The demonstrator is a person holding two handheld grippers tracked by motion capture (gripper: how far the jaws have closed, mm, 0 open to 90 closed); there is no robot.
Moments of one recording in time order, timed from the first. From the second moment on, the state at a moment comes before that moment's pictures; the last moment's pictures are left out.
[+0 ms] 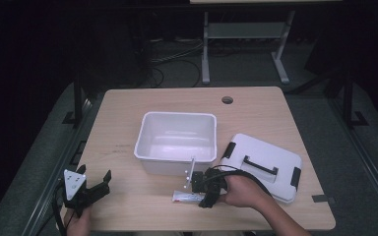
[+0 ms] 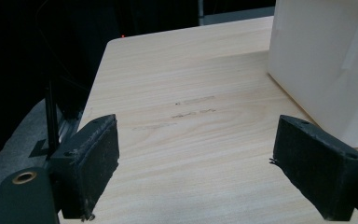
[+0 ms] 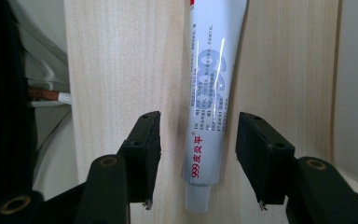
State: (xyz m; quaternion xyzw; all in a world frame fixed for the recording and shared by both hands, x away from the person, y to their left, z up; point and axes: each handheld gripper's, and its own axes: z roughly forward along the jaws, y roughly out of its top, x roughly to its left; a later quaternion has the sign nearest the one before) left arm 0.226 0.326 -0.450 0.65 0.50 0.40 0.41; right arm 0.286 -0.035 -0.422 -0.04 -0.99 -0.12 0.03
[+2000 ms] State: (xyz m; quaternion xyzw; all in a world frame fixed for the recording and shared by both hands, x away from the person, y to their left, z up) left arm 0.226 0.327 -0.449 0.65 0.50 0.40 0.41; right arm 0.281 -0.023 -0.423 0.00 -1.00 -0.09 0.01
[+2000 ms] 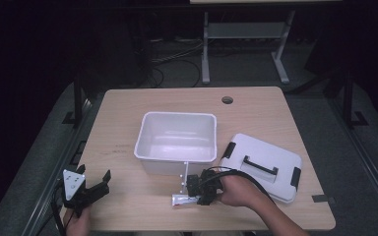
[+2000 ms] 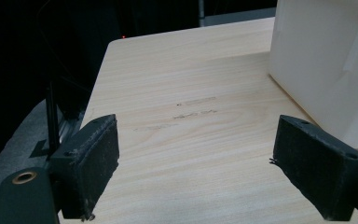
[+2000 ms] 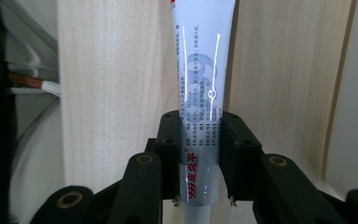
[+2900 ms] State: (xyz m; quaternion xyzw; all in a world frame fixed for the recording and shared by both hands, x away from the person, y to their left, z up) left arm 0.226 0.327 -0.449 0.65 0.50 0.40 0.41; right arm 0.282 -0.024 -0.352 0.02 -0.99 -0.11 0.00
